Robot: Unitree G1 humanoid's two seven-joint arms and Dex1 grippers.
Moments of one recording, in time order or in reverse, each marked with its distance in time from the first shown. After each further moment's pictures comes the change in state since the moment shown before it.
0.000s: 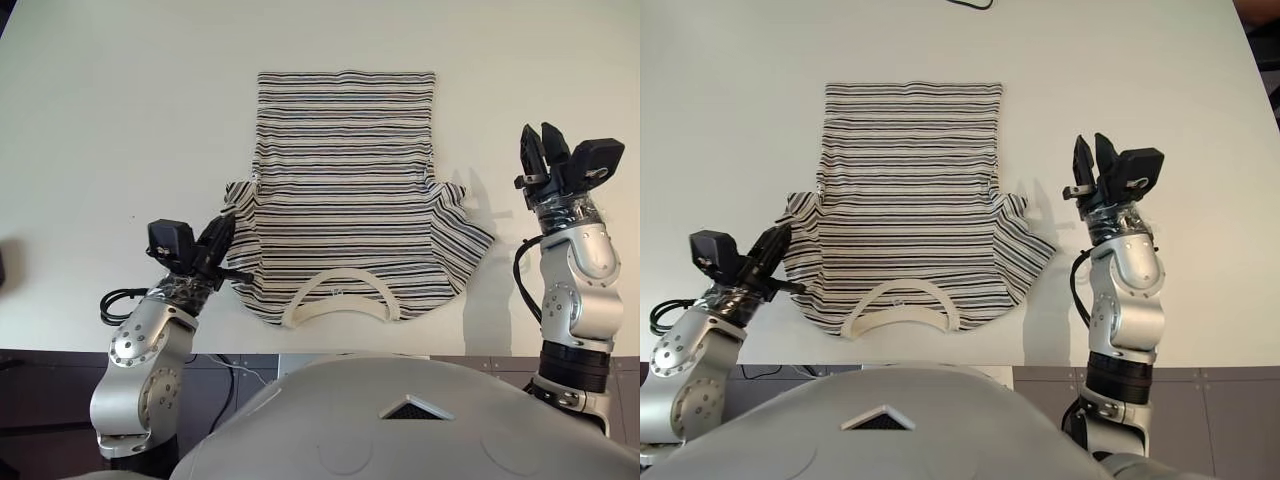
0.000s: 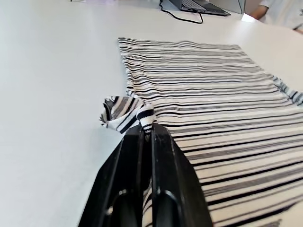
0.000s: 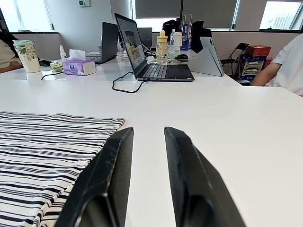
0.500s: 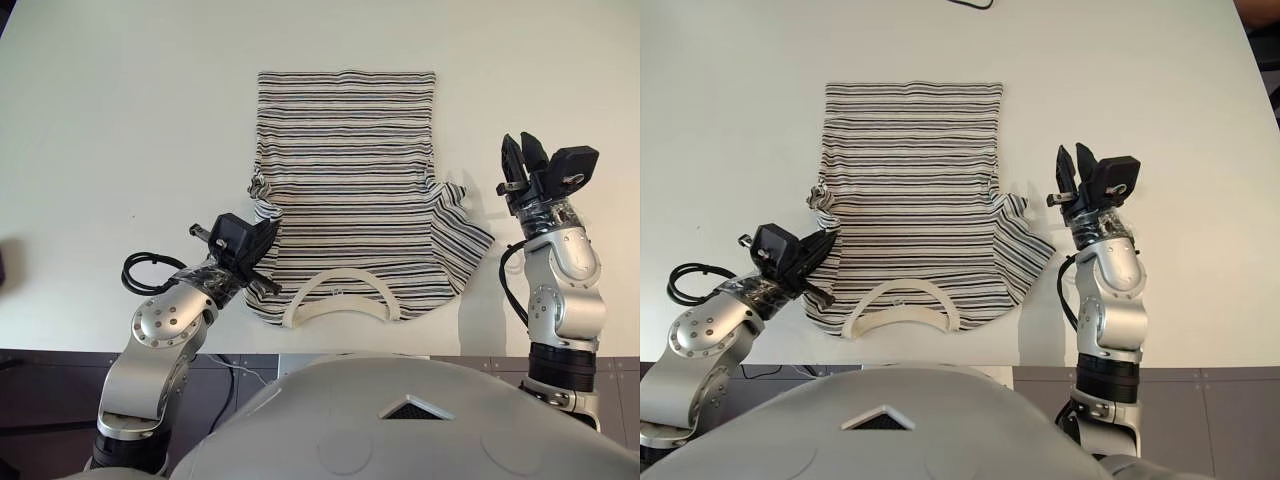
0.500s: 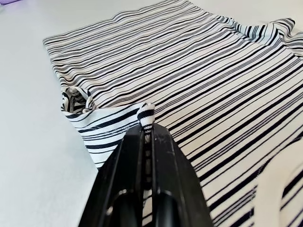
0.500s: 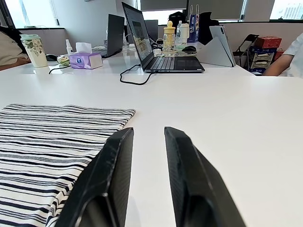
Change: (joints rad) left arm -0.135 0.172 -0.213 -0.055 0.193 0.129 -0.049; right arm 0.005 0.031 0.047 0.034 -0.019 -0.013 -0.001
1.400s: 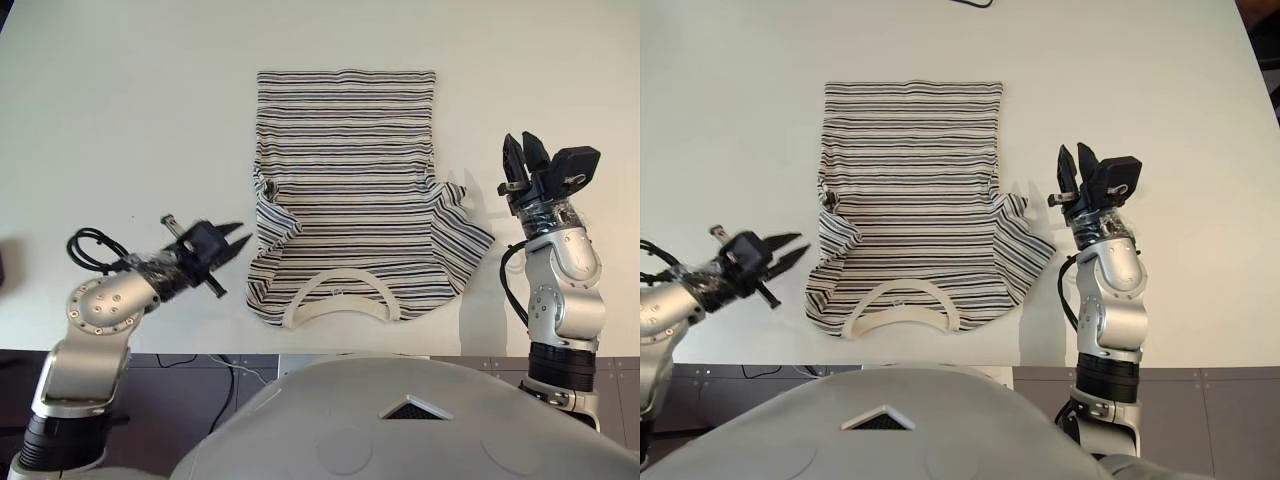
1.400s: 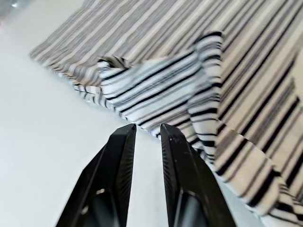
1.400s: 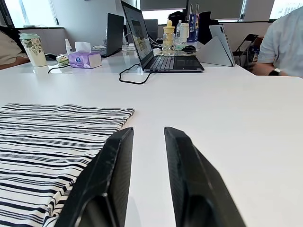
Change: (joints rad) left arm 0.040 0.251 0.145 0.256 0.120 -0.407 -0.358; right arm 0.000 0.001 -0.013 0.003 0.000 -0.012 0.011
